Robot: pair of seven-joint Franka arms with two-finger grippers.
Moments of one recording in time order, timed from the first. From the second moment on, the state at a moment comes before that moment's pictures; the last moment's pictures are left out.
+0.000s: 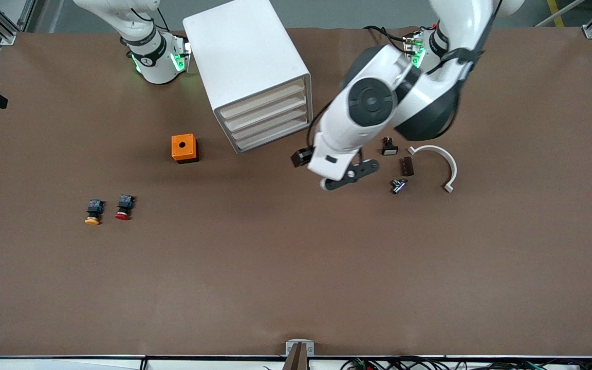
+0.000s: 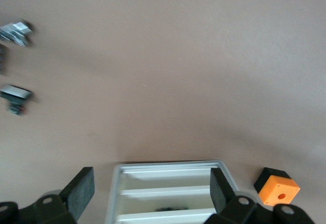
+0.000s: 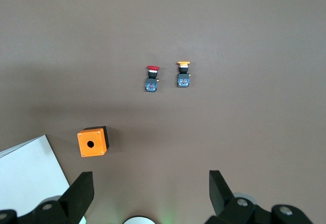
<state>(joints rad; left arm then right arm) -0.51 0.48 -0.12 -1.24 -0.21 1.66 -0.99 -0.07 -0.12 -0.08 -1.60 0.00 1.45 -0.18</state>
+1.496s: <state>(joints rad) 0.00 -0.04 -0.13 -1.64 -0.10 1.54 -0.15 -0.07 -0.15 -0.06 -1.63 0.01 1.46 -0.09</state>
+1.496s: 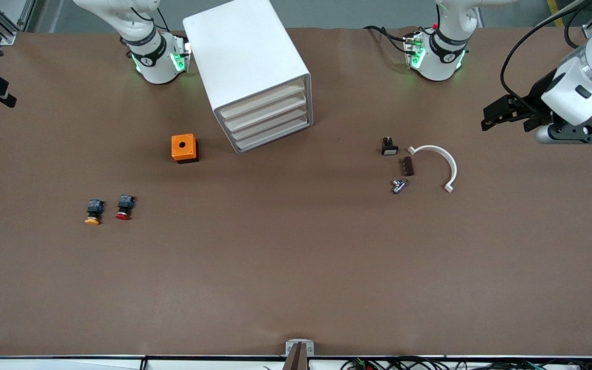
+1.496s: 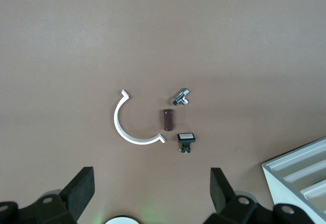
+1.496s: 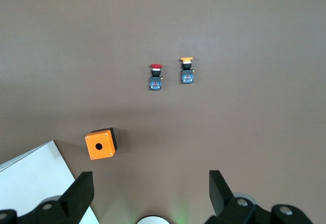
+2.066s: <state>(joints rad) 0.01 -0.07 -0.13 -1.64 -0.04 1.57 -0.15 -0.07 -0.15 -0.06 -1.63 0.01 1.48 -0.09</state>
